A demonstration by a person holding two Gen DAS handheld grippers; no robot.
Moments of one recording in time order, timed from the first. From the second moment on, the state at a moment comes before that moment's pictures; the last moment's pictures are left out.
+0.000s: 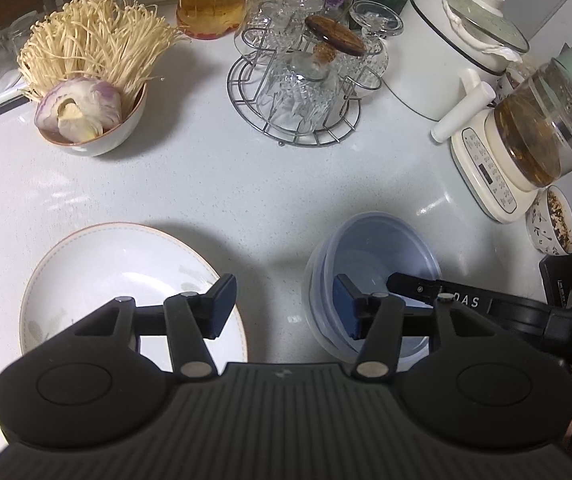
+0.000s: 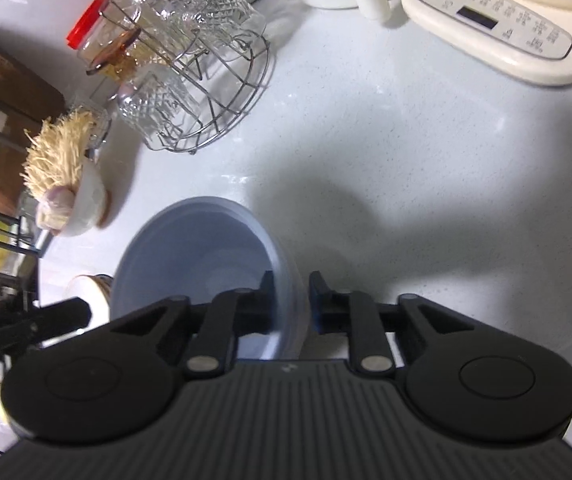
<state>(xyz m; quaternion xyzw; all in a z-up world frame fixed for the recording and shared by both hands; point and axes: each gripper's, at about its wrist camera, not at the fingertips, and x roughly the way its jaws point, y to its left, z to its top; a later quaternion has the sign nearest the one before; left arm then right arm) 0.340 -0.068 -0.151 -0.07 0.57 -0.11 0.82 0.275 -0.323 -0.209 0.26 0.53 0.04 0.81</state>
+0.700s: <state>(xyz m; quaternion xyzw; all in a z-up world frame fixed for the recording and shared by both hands) 0.353 -0.130 -0.185 -0.07 0.58 -0.16 0.80 0.255 -0.359 -0.202 0.25 0.53 0.01 0.81</state>
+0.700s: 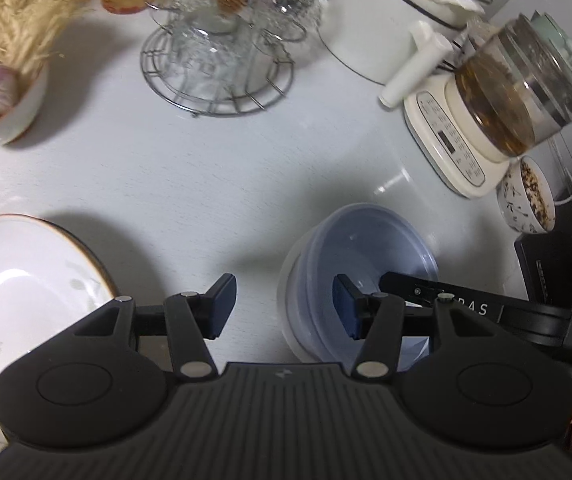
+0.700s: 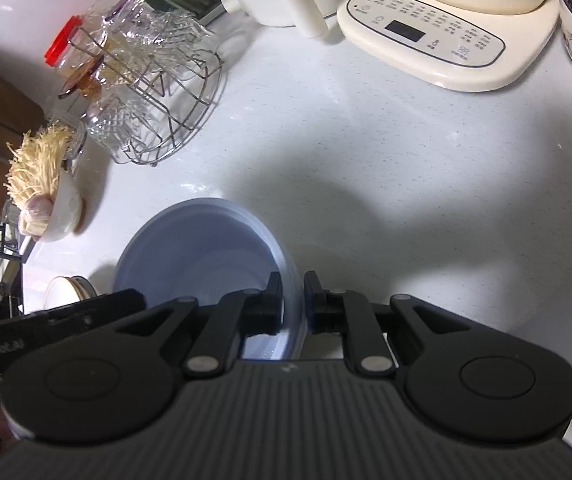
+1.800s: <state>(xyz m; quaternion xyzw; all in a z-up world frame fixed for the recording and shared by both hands) 0.326 -0.127 -0.212 -0.13 0.57 -0.14 0.80 0.240 -0.360 -0.207 0.27 0.54 0.04 0.80</state>
